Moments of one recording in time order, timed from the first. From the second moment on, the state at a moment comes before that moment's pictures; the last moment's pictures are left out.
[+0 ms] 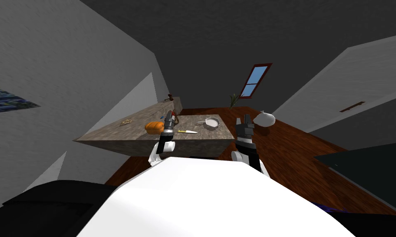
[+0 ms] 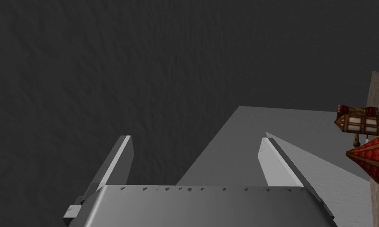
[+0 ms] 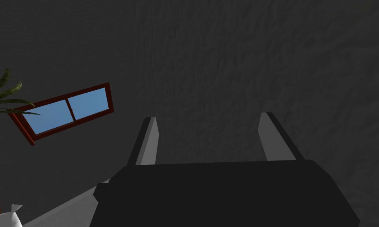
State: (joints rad) left arm 0.30 0.13 0.06 -2.14 -0.03 -0.33 -0.08; right arm 0.50 0.01 -0.02 -2.26 0.01 -0.46 0.03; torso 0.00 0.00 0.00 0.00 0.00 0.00
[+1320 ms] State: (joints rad) left arm -0.08 0.25 0.06 -1.74 0.04 0.06 -0.09; right arm 0.50 0.01 -0.02 -2.26 0.01 -0.46 0.03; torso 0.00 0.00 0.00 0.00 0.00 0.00
